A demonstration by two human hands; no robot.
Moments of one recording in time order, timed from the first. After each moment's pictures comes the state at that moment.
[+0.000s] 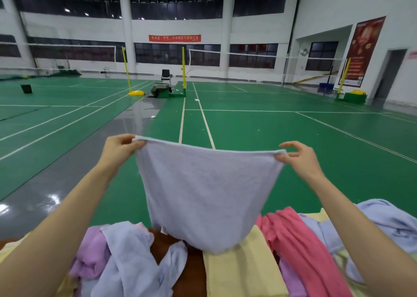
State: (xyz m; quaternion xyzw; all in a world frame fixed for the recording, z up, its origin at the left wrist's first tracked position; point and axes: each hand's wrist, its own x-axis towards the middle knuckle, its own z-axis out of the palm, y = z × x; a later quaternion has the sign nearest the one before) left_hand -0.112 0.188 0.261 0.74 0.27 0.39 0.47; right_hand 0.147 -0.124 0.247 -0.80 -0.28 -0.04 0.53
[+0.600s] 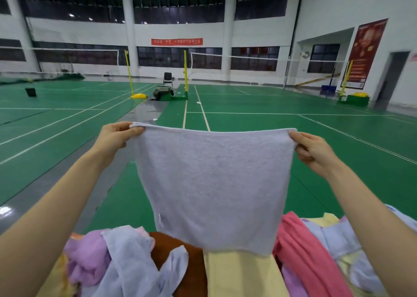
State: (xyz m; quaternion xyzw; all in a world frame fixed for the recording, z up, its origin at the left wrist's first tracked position) left_hand -0.115 0.202 0.295 0.74 0.23 0.39 0.51; right_hand 0.162 -0.132 0.286 -0.60 -0.28 0.16 0.73
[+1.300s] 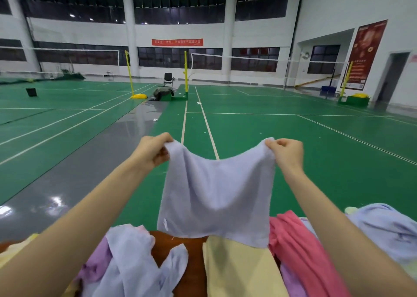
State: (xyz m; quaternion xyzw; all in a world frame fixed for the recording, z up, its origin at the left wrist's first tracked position) left_hand -0.077 0.129 0.294 0.61 0.31 0.31 0.66; right_hand 0.114 -0.080 0.271 -0.77 -0.18 -0.09 0.61
